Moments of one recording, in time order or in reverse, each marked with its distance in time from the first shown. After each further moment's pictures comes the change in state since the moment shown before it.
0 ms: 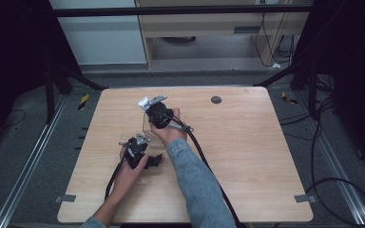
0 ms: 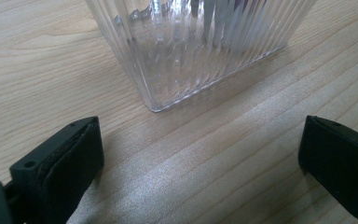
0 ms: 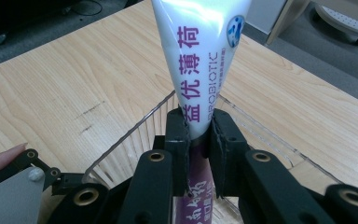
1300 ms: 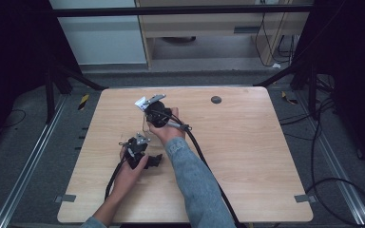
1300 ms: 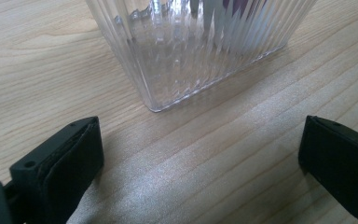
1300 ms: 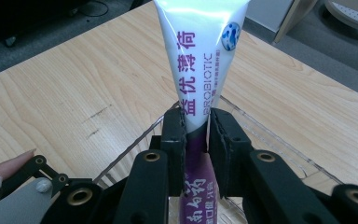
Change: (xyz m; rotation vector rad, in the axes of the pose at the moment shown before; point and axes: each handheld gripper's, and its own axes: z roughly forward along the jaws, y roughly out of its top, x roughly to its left) left arm 0.000 0.000 0.000 0.000 0.000 -0.001; right arm 0.001 0.004 0.004 0.002 0.029 0.015
